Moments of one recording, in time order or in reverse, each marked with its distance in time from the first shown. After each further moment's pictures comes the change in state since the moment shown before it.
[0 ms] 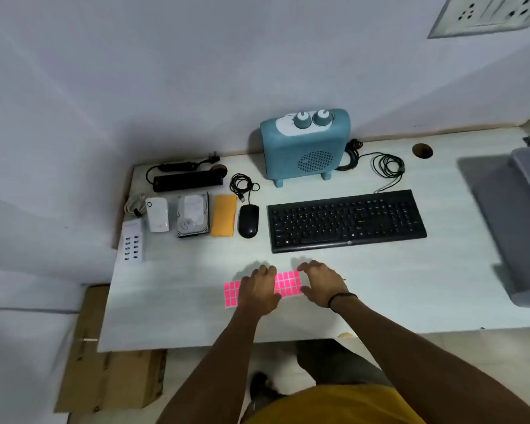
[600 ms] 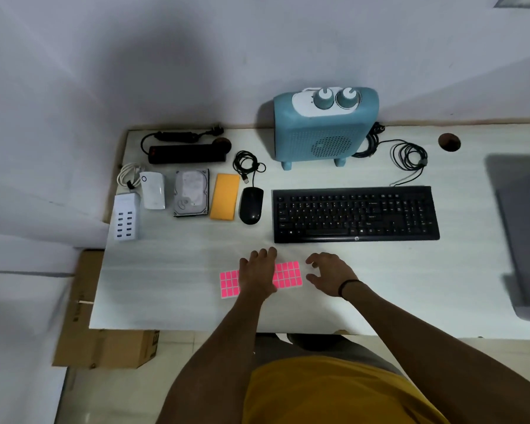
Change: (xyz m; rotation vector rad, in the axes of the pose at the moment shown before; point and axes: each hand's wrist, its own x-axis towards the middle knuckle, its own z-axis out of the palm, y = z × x) left_hand 0.036 -0.004 0.004 0.034 -0.140 -0.140; right_hand 0.028 0.029 -0.011 0.096 -0.171 0.053
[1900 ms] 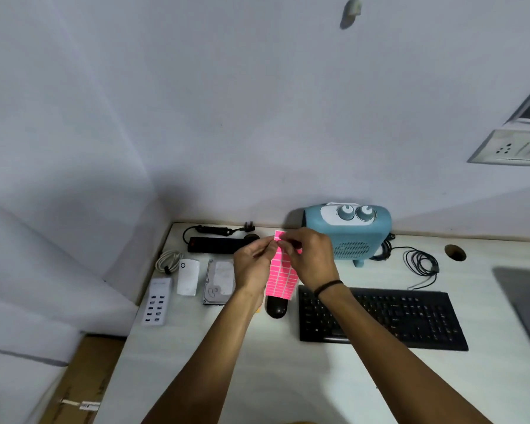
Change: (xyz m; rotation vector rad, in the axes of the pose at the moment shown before) left_hand -0.015 -0.048 -0.235 -1.775 0.604 0.017; right_hand 0.014 -0.213 -0.177 0.264 0.935 -0.540
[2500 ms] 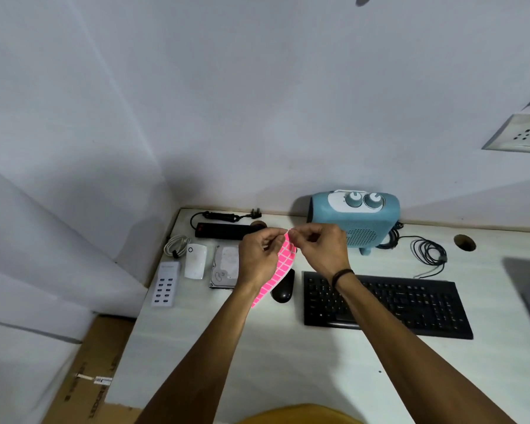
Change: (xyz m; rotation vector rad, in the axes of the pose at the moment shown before) left_hand -0.013 0.001 -0.015 0.416 -0.113 0.354; right_hand -0.014 0.008 -0.001 0.294 -0.048 0.357
